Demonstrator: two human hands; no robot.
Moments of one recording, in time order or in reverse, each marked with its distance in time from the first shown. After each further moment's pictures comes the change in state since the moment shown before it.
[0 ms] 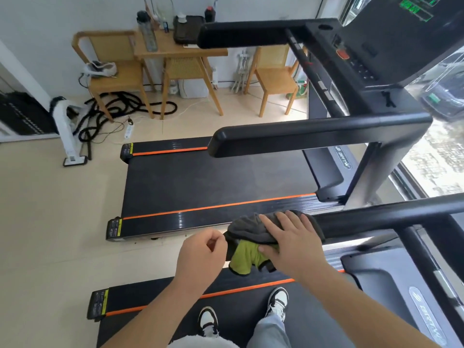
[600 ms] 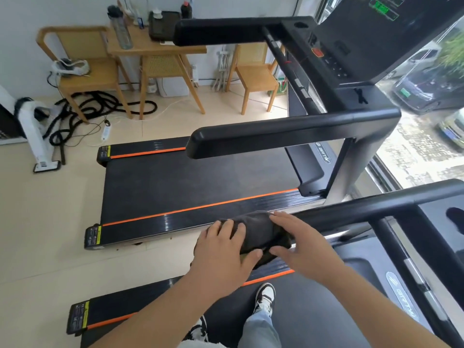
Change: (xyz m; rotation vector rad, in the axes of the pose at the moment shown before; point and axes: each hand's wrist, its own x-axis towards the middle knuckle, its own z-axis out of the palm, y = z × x) left_hand 0.008 0.047 0.047 0.716 -0.269 0.417; right_hand -0.028 0.050 -0.038 0.499 -0.043 0.135
